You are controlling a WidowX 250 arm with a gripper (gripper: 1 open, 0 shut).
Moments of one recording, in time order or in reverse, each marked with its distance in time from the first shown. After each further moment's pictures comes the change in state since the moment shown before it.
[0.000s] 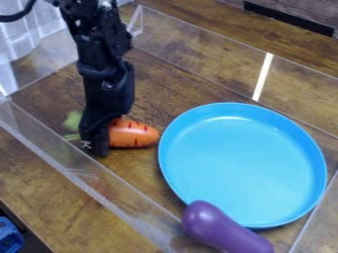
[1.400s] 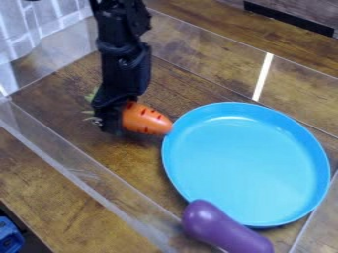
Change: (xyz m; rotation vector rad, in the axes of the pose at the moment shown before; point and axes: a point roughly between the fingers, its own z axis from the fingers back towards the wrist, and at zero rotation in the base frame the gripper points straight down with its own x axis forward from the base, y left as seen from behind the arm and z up) arm 0.019 0.016 0.018 -0.020 0.017 -0.132
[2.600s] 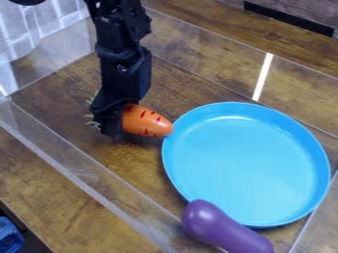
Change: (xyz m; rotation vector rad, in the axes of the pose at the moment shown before) arm -0.005 0.000 -0.004 0.046 -0.007 -0.031
